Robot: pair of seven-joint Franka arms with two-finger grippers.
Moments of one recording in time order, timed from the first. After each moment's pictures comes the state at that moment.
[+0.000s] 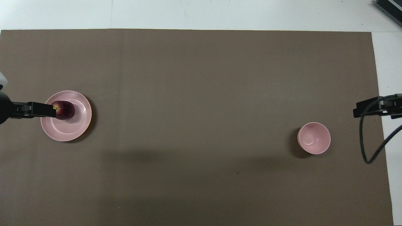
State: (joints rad) left arm -0.01 -0.13 -0.02 -1.85 -0.05 1.78 0.01; right arm -0.07 -0.04 0.02 -1.59 -0.01 1.50 0.01
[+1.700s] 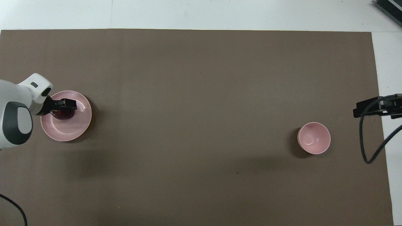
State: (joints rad) left arm 0.13 0.25 -0.01 -2.04 -0.05 2.35 0.06; right arm -0.07 -0.04 0.02 -1.59 -0.01 1.50 0.01
